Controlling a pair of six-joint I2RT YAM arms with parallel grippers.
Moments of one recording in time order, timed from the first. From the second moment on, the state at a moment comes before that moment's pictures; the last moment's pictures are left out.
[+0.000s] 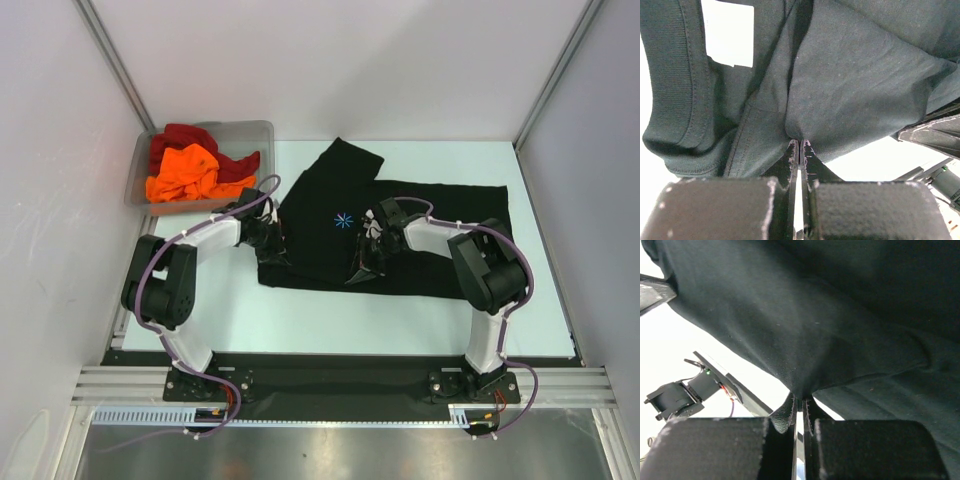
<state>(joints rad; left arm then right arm) -0.30 1.73 1.06 -0.49 0.37 -0.47 0.49 1.91 1.13 -0.39 -0.64 0.65</state>
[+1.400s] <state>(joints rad) -0.35 2.04 1.41 -0.48 0.31 -0.42 0.24 2.10 1.30 -0.37 -0.73 0.58</state>
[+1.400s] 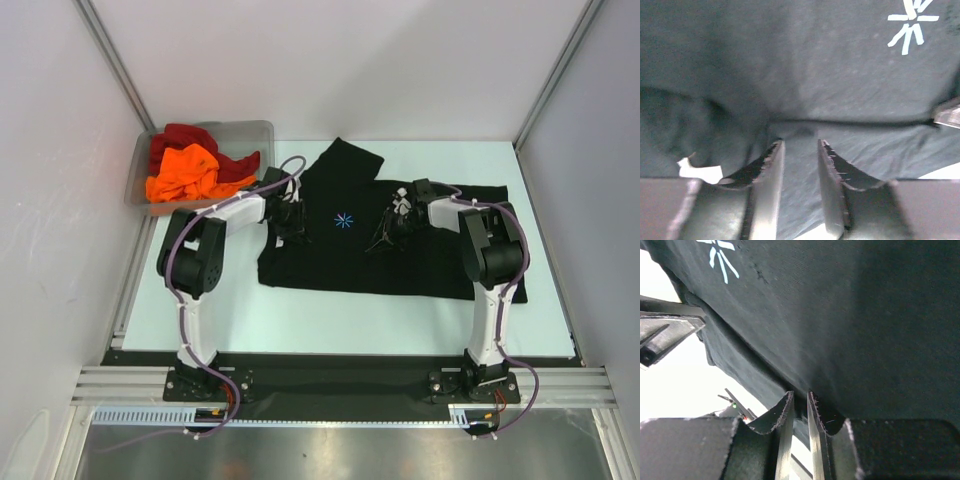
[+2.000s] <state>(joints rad) -0.40 1.69 1.14 -0.44 0.31 -0.44 0.46 1.90 1.42 -0.61 -0.44 0.50</state>
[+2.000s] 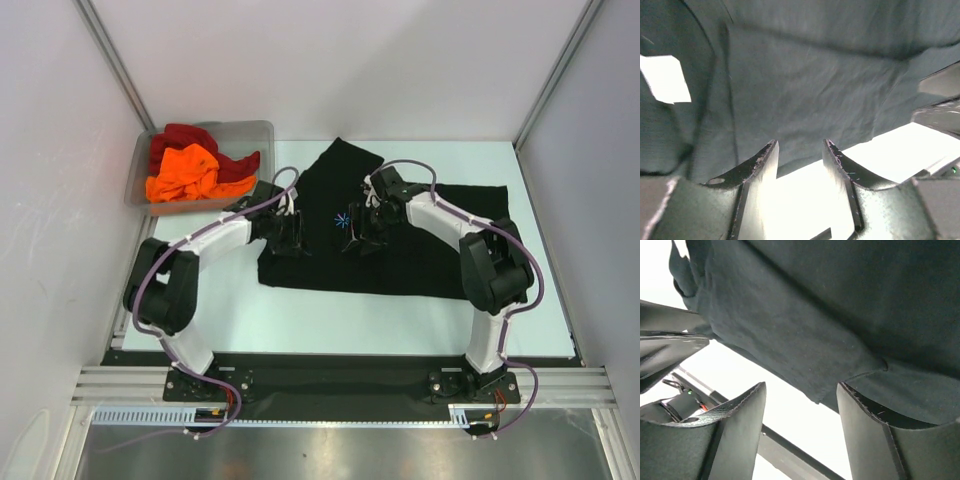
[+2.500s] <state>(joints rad) -0.41 1.79 1.05 -0.39 0.34 -0.47 0.54 2.01 1.30 -0.39 -0.71 0.57</state>
